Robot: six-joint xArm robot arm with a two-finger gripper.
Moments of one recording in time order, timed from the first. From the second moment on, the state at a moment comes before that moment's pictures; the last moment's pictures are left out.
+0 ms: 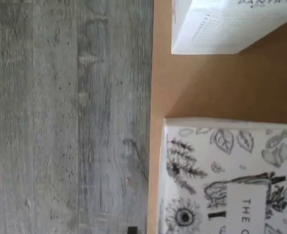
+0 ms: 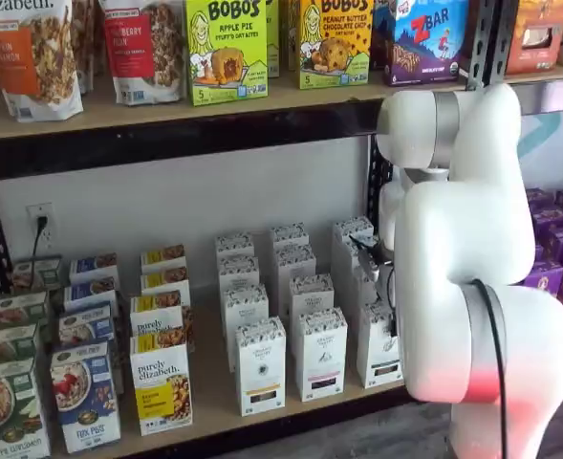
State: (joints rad) arm -0.33 1.08 -1.60 -0.14 0.52 -1.78
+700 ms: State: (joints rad) arm -0.33 1.07 -1.56 -0.16 0.49 -1.75
